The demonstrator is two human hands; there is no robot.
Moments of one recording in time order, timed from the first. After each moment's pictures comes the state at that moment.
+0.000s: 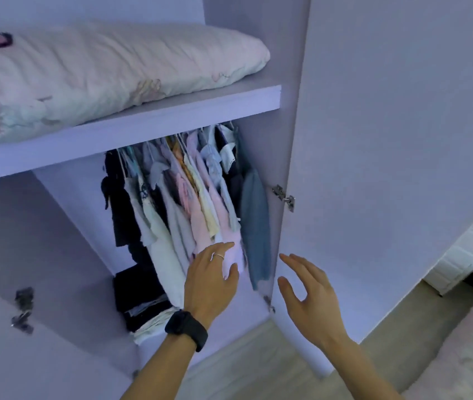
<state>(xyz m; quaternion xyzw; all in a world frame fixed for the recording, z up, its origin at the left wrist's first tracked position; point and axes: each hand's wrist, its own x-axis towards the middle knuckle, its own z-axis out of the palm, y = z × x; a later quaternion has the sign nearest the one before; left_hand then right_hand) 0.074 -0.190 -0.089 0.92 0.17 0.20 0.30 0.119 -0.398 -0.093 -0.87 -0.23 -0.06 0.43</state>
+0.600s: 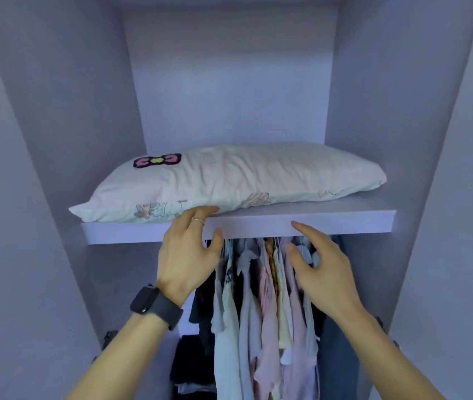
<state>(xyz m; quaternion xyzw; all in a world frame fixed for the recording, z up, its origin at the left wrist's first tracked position) 0.073 -0.065 0.142 0.84 0.30 0.44 0.11 0.249 -0.225 0.105 -0.70 -0.45 -0.04 0.55</state>
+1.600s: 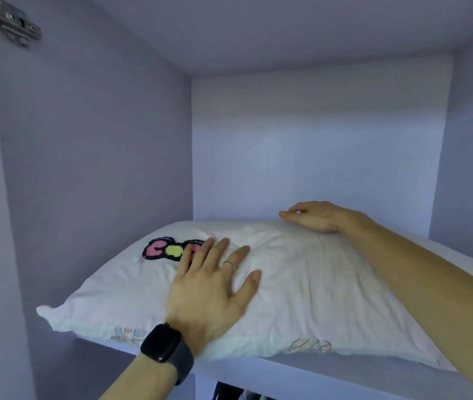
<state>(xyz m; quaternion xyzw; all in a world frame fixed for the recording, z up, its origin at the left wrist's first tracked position) 0.168 0.083 0.196 0.82 0.44 0.35 -0.14 0.444 0.113 0.319 -0.77 -0.61 0.04 0.16</state>
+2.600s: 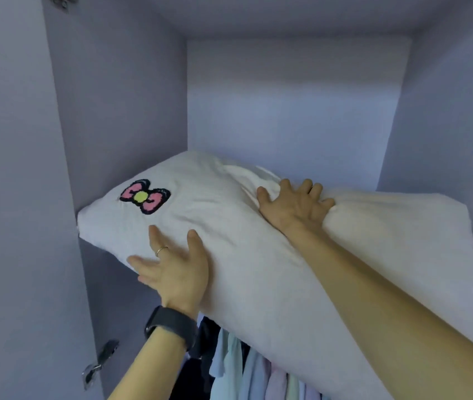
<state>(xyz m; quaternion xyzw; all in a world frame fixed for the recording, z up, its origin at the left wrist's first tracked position) 0.120 -0.036 0.143 0.47 0.57 0.57 0.36 0.306 -0.026 0.237 -0.87 -0.42 -0.16 0.18</state>
